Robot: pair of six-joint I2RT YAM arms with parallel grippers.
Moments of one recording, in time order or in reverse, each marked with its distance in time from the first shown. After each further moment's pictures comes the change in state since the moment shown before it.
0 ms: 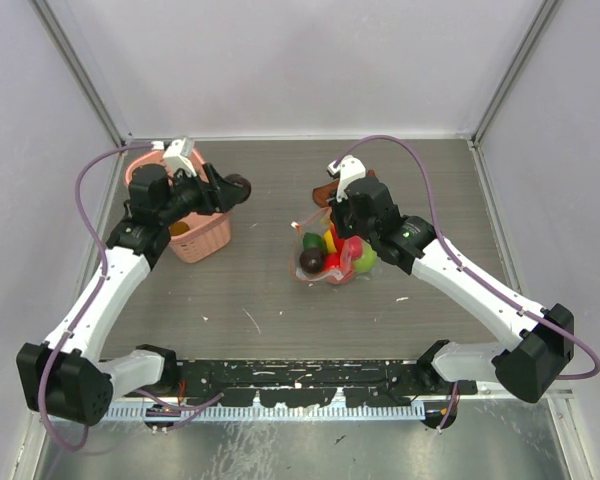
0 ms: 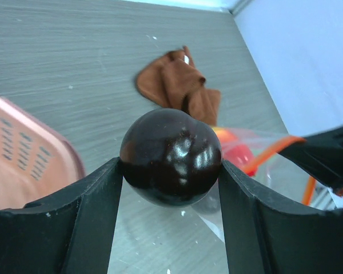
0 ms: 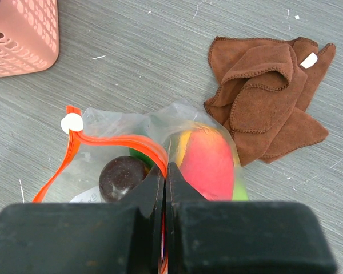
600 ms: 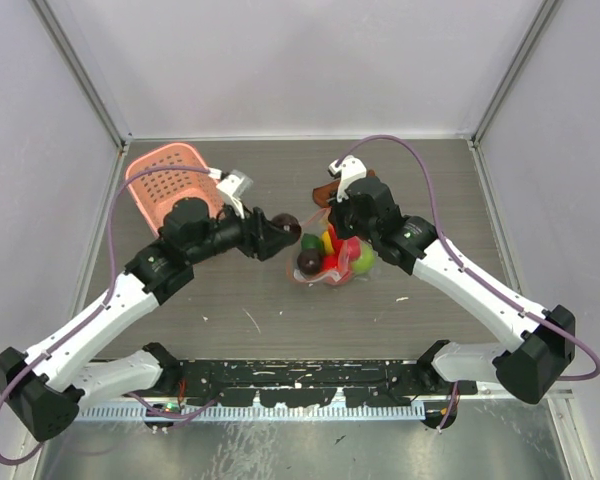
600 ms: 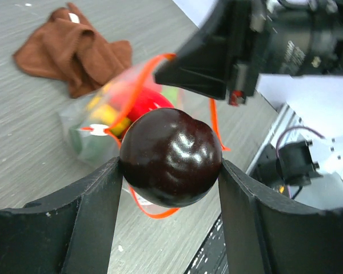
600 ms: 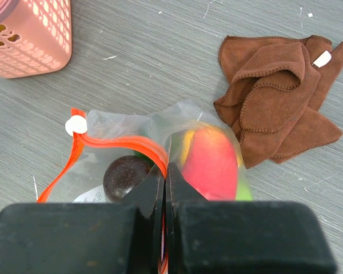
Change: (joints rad) left arm -0.441 -0.140 -0.063 -0.019 -0.097 0.062; right arm 0.000 -0.004 0.000 0.000 -0.033 0.028
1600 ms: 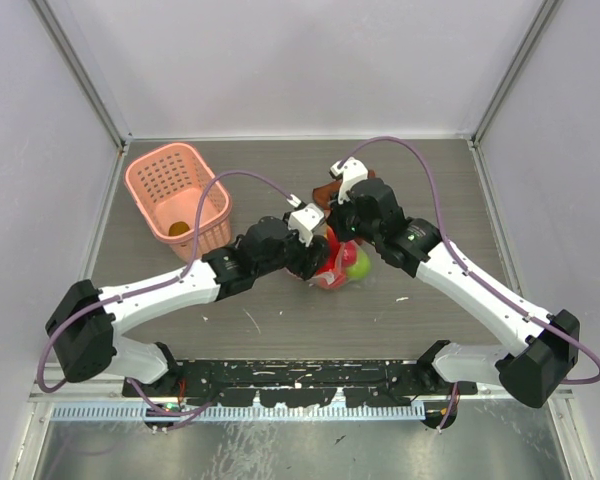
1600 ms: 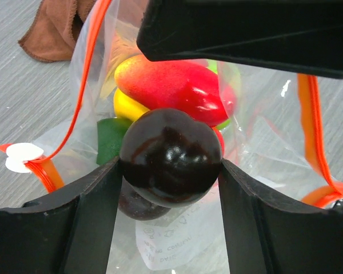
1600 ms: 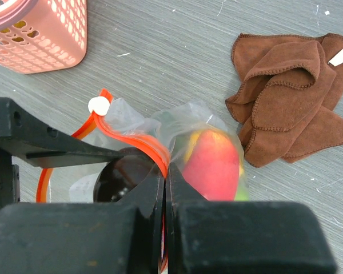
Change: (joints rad) left arm -0.303 0.360 0.000 0.142 -0.343 0.314; right arm 0.000 -0.028 -0.009 -0.007 -0.046 0.017
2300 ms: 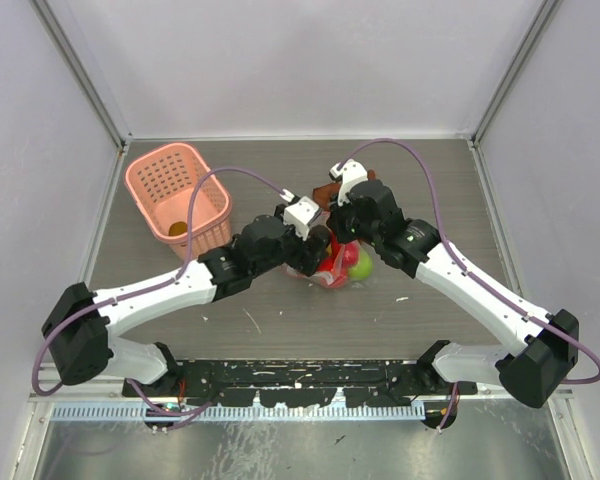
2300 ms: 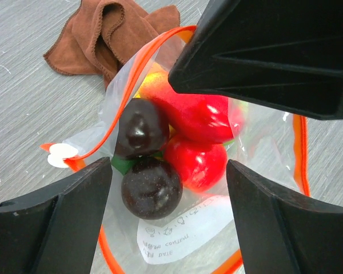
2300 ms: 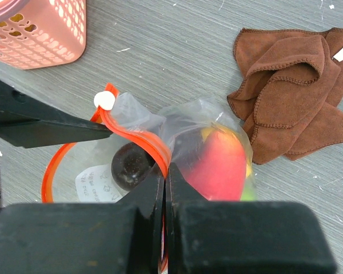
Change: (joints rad) left arm -0.004 -0.002 0.000 0.060 -0.076 -0.019; right arm 0.000 -0.001 -0.014 0.000 -0.006 0.003
